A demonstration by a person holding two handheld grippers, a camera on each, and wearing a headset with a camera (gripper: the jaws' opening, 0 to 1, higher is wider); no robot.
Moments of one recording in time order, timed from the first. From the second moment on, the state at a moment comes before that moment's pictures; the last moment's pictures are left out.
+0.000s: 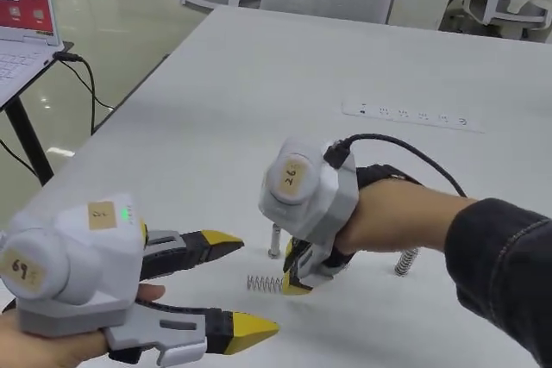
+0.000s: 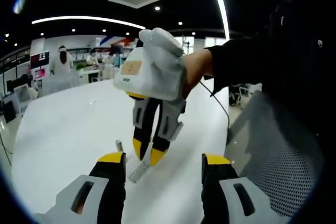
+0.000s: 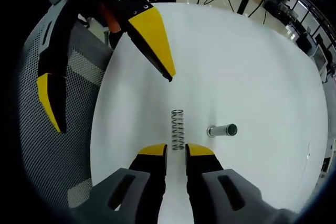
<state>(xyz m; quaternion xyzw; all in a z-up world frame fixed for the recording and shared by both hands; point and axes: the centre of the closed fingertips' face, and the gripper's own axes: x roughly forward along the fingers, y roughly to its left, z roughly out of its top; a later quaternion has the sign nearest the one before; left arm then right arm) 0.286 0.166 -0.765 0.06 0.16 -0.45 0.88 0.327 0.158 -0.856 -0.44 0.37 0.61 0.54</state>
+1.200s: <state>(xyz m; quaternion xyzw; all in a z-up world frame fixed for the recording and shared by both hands) 0.288 0.161 -0.763 0.07 0.16 -0.47 0.87 0.295 0.134 -0.791 -0.44 0.35 0.63 0.54</state>
